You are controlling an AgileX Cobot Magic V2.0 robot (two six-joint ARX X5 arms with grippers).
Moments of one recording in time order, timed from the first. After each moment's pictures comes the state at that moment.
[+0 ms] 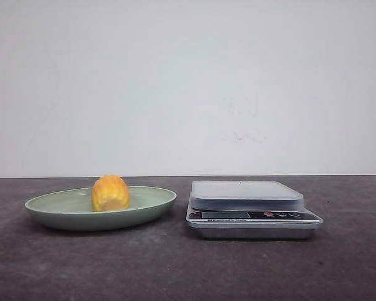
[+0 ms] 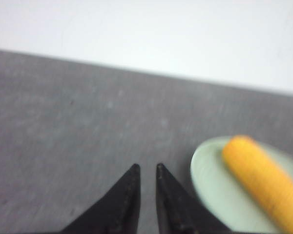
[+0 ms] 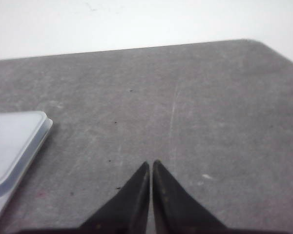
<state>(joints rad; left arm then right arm) 0.00 0.01 0.03 -0.06 0.06 -0.22 -0.04 0.01 0.03 -0.19 -0.05 0.17</state>
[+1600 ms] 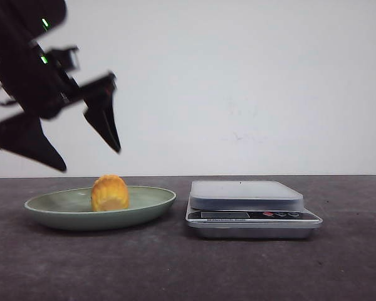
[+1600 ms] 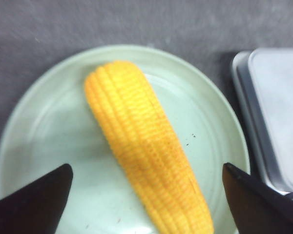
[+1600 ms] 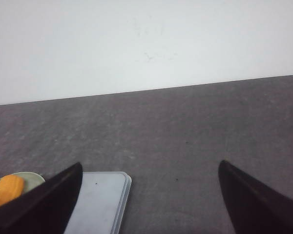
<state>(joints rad) -0.39 1.52 0.95 -0.26 0.13 -0.30 0.03 0.44 0.76 -0.51 -0.16 0.21</state>
